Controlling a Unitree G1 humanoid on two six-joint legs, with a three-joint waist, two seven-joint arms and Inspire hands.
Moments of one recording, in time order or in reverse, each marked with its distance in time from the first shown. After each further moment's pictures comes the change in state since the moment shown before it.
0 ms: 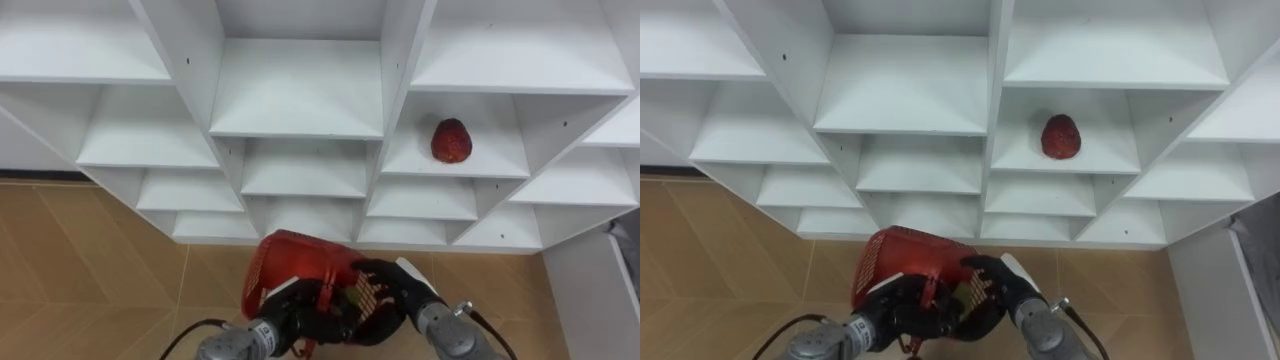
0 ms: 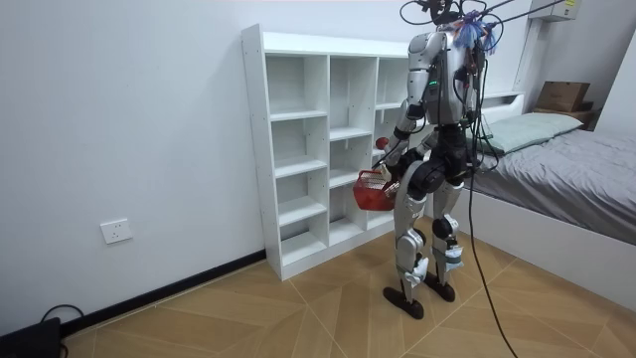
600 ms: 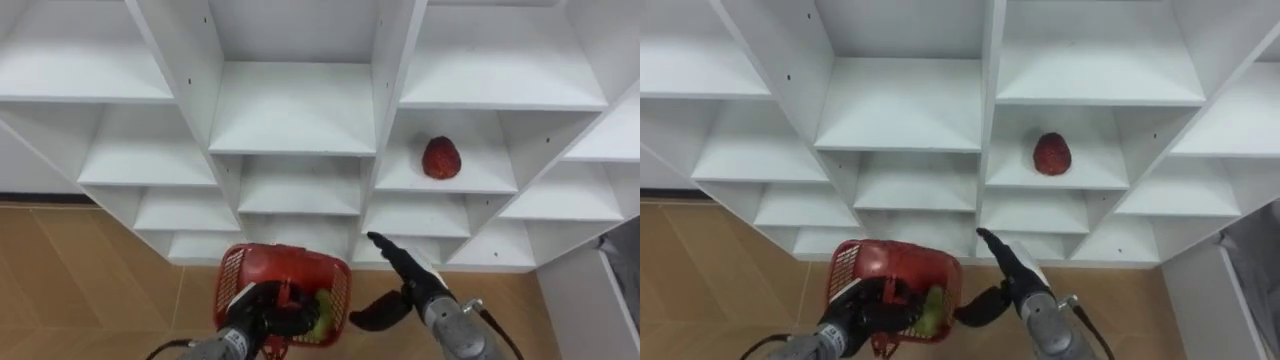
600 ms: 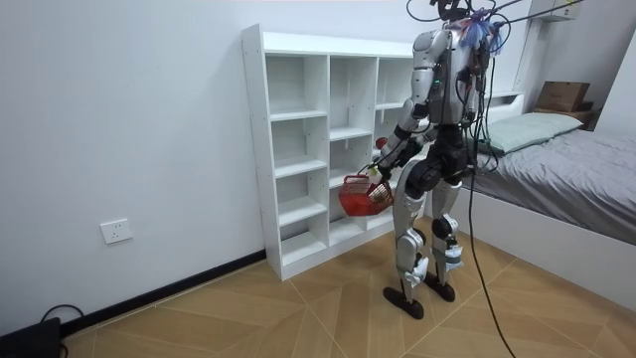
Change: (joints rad) left arm 0.092 0.019 0.145 0.018 0.000 0.000 0.121; right arm 0.096 -0.057 -0.041 -0.185 0.001 -0.002 -0.055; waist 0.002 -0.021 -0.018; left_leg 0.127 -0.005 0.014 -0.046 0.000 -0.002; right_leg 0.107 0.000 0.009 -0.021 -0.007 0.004
